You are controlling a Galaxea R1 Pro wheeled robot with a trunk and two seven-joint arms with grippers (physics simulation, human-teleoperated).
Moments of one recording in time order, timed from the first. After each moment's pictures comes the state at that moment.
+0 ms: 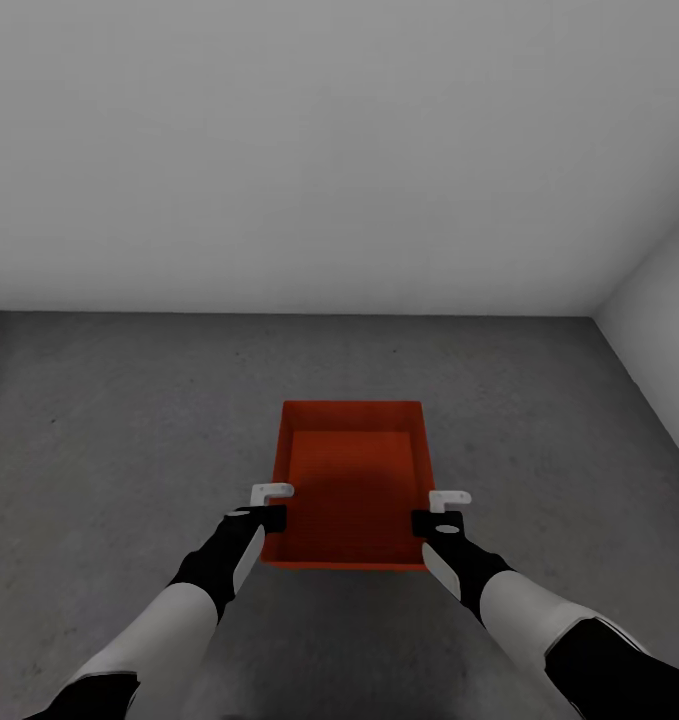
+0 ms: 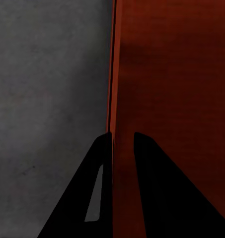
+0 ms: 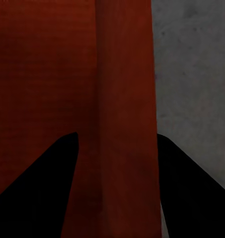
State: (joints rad) left arm -0.77 -0.17 0.09 -0.51 -0.07 0.34 0.11; right arm -0.86 0.05 0.57 -0.23 -0.52 0.03 -0.35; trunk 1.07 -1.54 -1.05
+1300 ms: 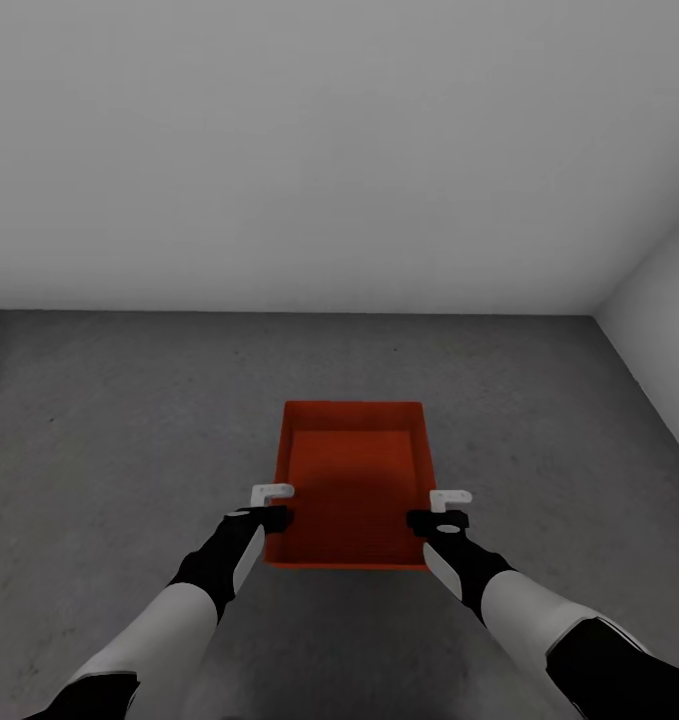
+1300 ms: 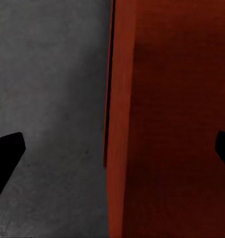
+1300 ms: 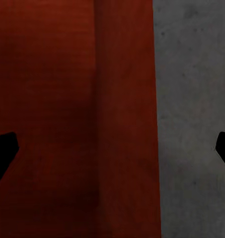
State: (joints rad) left arm -0.77 -0.17 0.09 -0.51 -0.06 0.35 0.11; right arm -0.86 0.05 0.57 -0.23 -0.51 0.03 -0.35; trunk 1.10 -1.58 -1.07
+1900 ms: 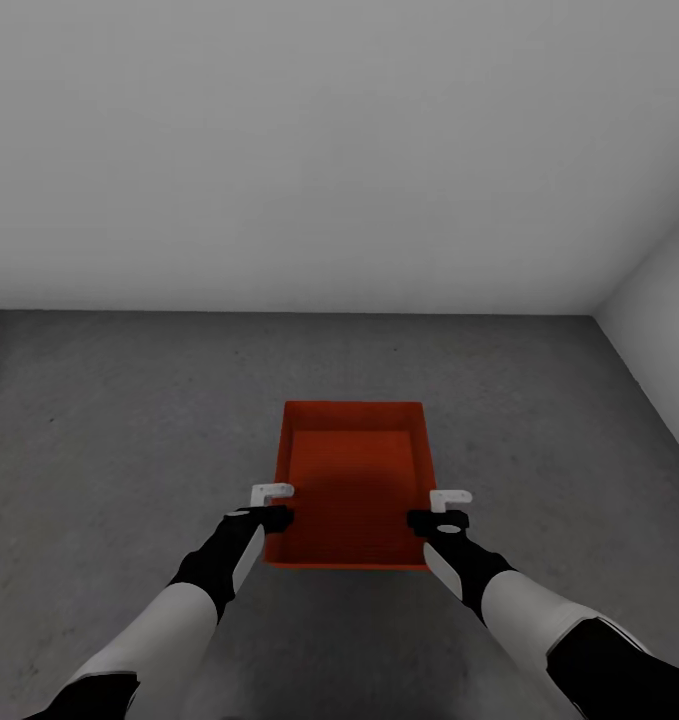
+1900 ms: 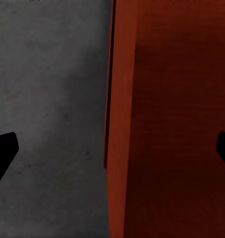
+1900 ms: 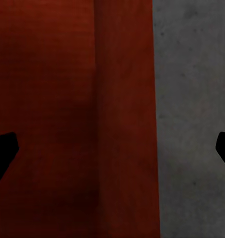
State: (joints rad) left arm -0.77 -0.17 0.09 -0.51 -0.06 0.34 0.11; right arm -0.86 0.05 0.57 -0.23 -0.51 0.03 -0.34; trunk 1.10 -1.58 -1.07
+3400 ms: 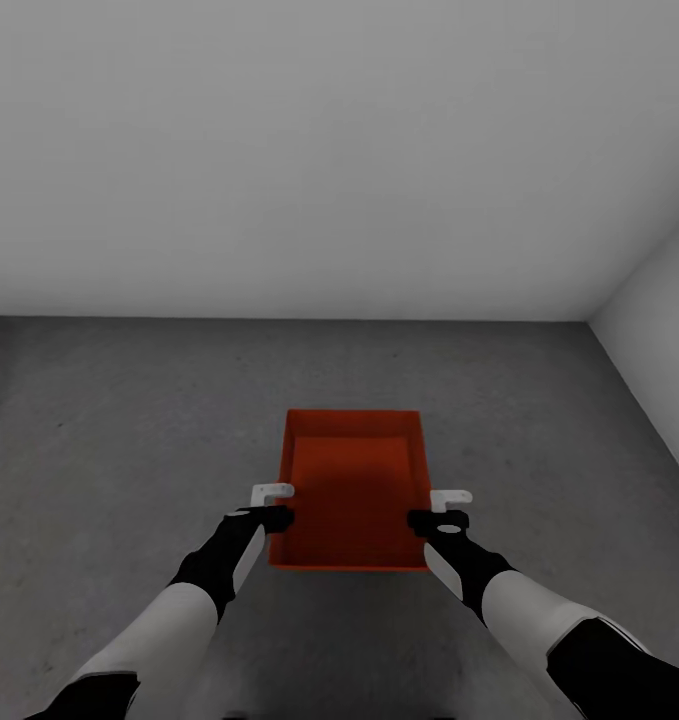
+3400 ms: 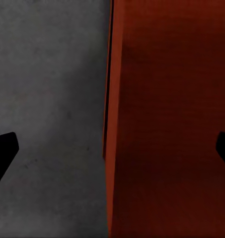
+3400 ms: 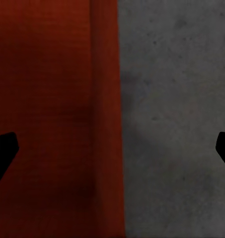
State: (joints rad) left arm -0.77 -0.17 0.09 -0.51 -0.06 0.34 0.11; right arm -0.86 0.05 0.57 -0.23 -0.51 0.03 -0.35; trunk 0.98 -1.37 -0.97
